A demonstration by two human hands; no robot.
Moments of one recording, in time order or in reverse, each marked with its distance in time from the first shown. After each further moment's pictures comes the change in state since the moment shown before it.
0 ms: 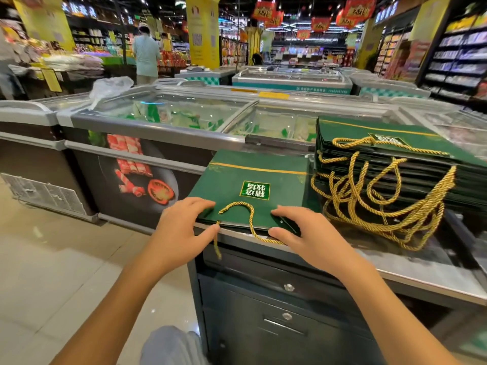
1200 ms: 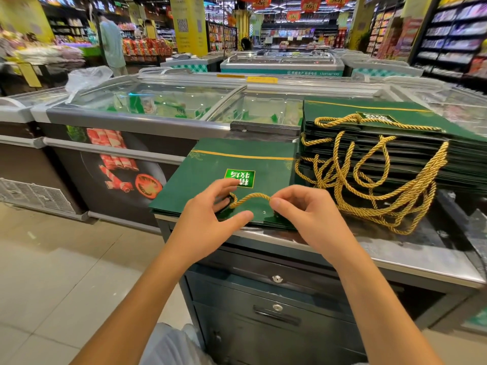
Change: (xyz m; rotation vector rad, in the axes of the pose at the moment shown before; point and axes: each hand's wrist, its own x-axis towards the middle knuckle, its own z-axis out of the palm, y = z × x) left_hand 0.022 0.062 0.043 -0.572 -0.043 -0.108; right_hand -0.004 0.021 0.000 0.653 0.277 0.077
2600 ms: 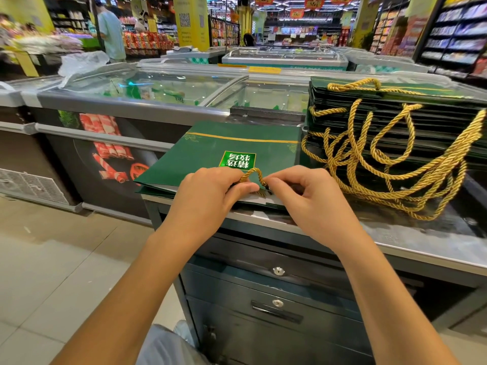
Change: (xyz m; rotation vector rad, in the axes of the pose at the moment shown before) left_hand 0.015 -0.003 0.014 0.566 0.100 0.298; right_hand 0.003 0.008 0.014 -0.263 0.048 -0.123
